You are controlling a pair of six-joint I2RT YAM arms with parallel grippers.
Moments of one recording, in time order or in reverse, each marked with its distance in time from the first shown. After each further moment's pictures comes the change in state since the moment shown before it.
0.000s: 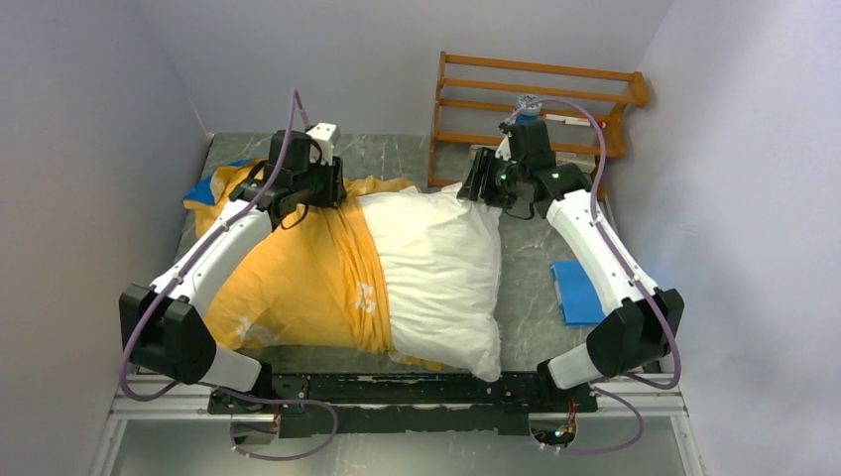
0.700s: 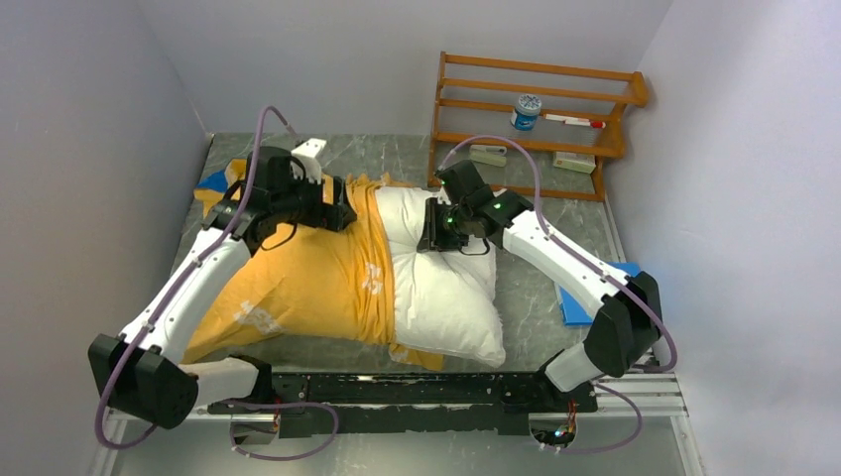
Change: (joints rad) left arm 0.022 -0.190 -0.071 -0.086 0.182 -0.018; right arm 0.326 0.040 -0.116 -0.006 0.040 0.046
